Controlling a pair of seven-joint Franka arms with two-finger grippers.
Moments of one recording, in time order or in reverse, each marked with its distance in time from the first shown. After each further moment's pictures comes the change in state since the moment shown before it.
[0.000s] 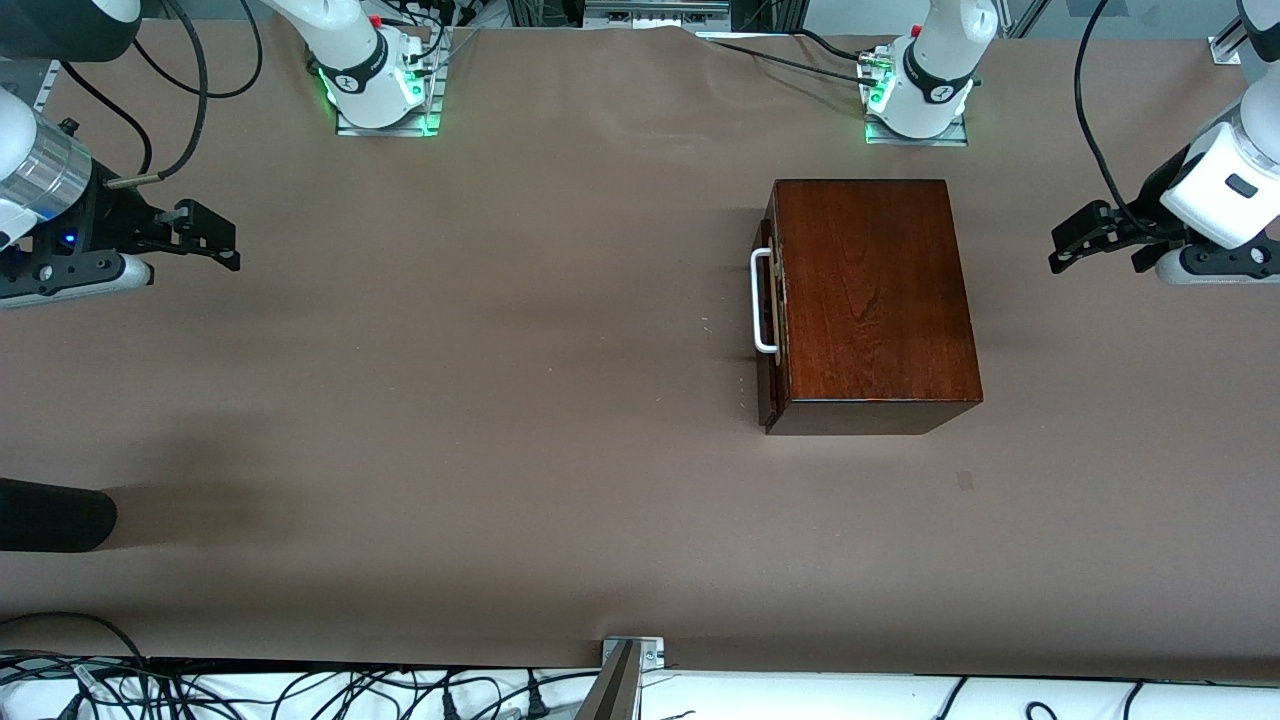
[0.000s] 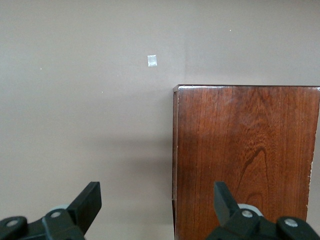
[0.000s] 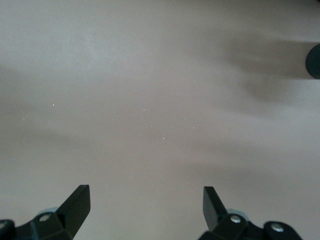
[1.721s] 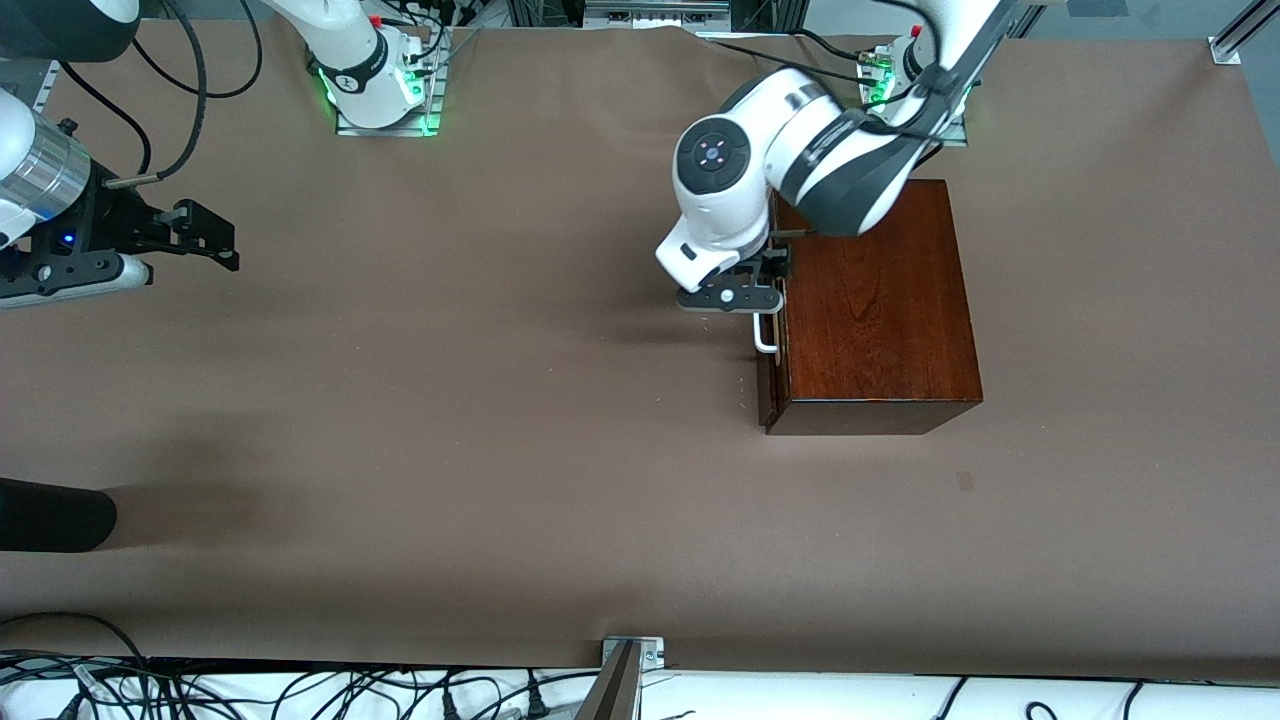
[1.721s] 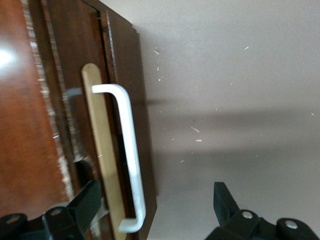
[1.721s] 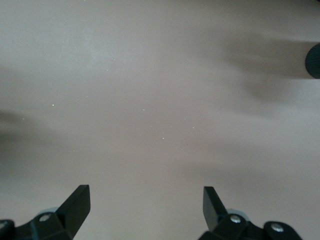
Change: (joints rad) left arm -0.285 0.483 -0.456 0.054 0.252 0.193 -0.719; right arm 0.000 0.000 -0.002 0.000 0.000 0.000 0.000
